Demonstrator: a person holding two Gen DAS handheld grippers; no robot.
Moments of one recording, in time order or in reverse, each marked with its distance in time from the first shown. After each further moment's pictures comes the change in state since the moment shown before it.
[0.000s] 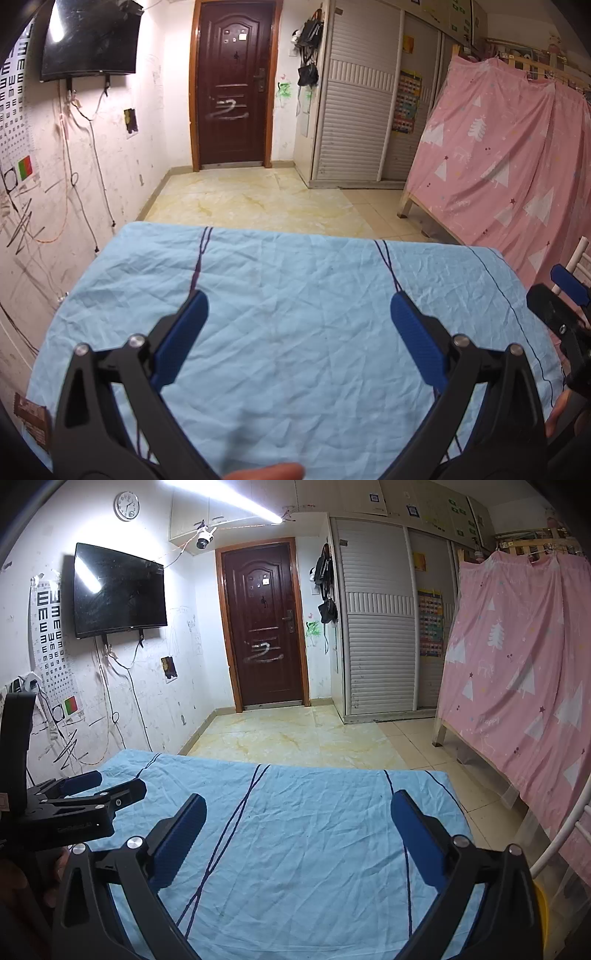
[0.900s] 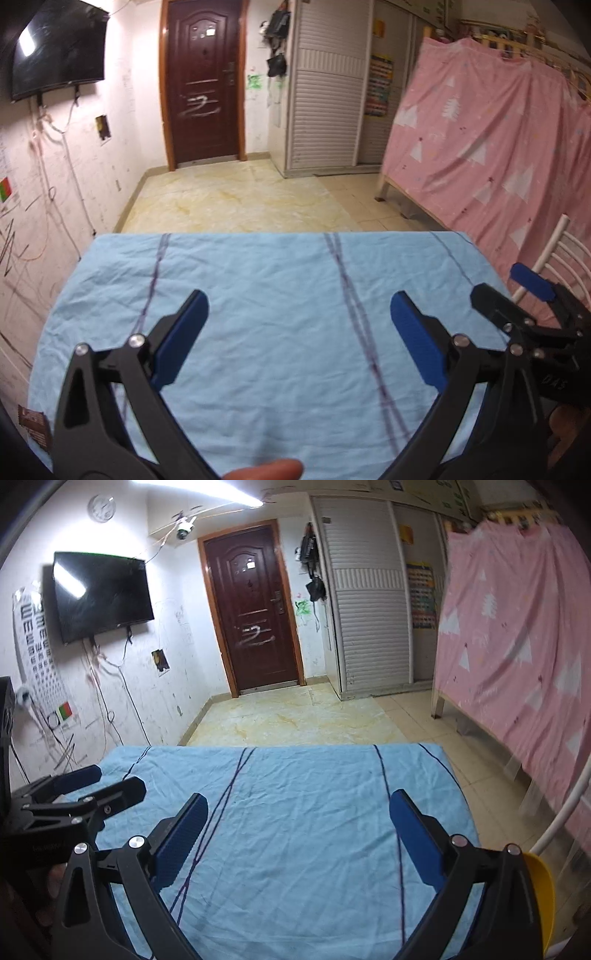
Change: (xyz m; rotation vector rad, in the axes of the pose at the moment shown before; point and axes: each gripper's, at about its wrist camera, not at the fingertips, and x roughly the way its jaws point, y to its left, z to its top) left arm -0.005 -0.036 0.007 0.070 0.048 -0.065; right arm 0.011 -0.012 0.007 0.062 0.082 -0.001
